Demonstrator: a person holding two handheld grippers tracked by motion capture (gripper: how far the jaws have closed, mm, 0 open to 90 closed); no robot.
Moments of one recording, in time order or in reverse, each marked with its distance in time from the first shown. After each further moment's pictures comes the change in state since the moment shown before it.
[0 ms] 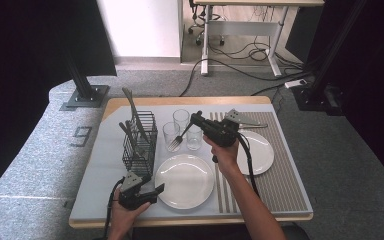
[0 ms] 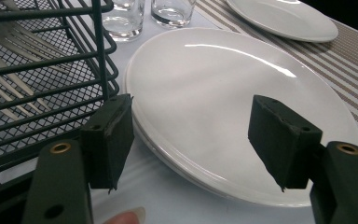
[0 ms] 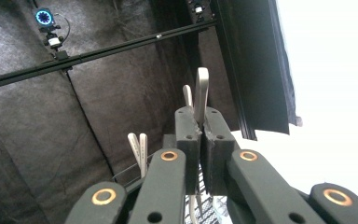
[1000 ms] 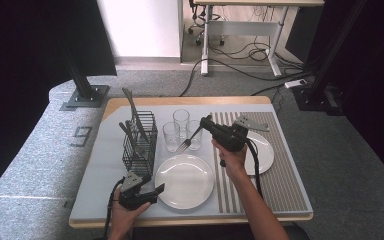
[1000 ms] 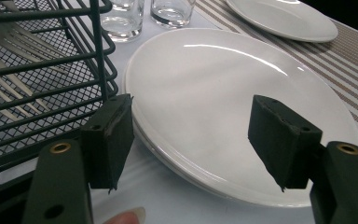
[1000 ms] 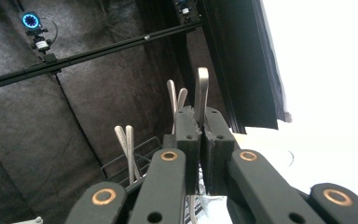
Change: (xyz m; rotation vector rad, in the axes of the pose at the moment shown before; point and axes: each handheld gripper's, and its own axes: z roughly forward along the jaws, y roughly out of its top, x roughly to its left) left arm -0.001 0.000 0.000 -0.001 0.001 0.001; right arm -0.013 -0.010 -0.024 -0.011 -0.044 0.019
